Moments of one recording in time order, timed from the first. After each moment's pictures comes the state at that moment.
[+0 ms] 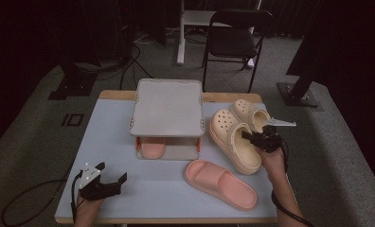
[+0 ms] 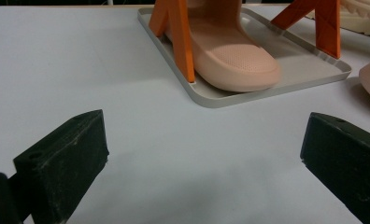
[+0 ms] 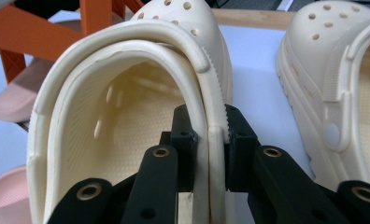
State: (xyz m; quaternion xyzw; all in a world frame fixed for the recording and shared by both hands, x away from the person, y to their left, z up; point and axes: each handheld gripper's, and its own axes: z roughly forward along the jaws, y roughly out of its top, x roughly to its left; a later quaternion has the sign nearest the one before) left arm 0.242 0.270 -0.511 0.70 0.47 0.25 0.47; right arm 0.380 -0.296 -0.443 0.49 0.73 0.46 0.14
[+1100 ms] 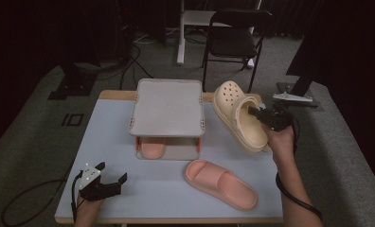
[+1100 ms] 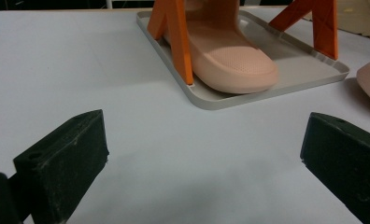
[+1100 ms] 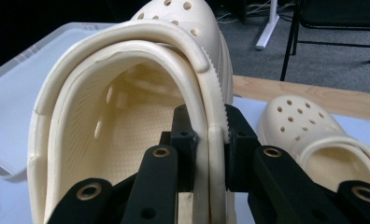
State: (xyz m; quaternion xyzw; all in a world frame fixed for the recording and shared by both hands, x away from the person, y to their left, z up) left arm 0.241 0.270 -0.511 0.70 0.47 0.26 0.47; right arm 0.388 -0.285 -0.340 0.50 0.70 0.48 0.18
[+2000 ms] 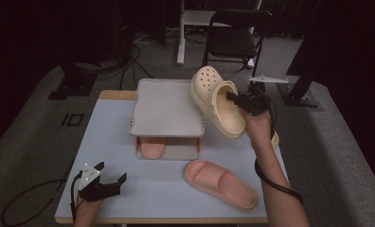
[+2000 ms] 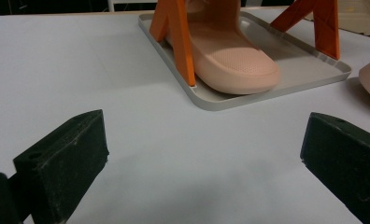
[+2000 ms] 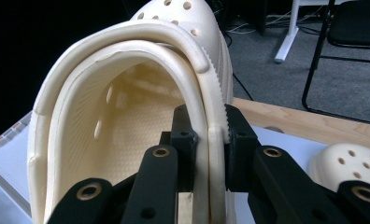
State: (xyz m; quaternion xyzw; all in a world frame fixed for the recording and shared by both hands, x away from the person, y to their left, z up) left arm 0.240 0.271 -0.510 0.70 0.47 0.26 0.47; right arm 0.410 -0.214 -0.303 0.48 0.70 0.49 0.17
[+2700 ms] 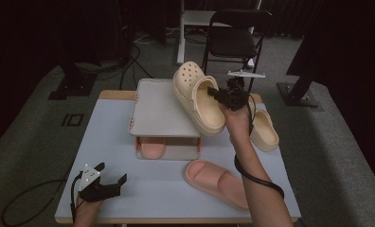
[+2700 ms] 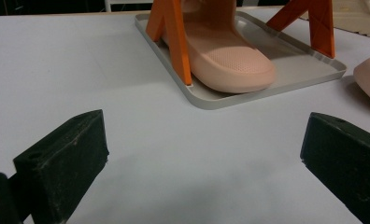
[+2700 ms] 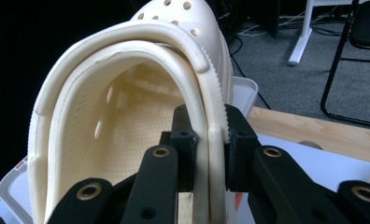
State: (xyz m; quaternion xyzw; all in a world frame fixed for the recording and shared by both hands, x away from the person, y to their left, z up) left arm 0.238 0.271 -0.511 0.70 0.46 0.26 0.47; right arm 0.422 -0.158 -0.299 0.48 0.70 0.50 0.16
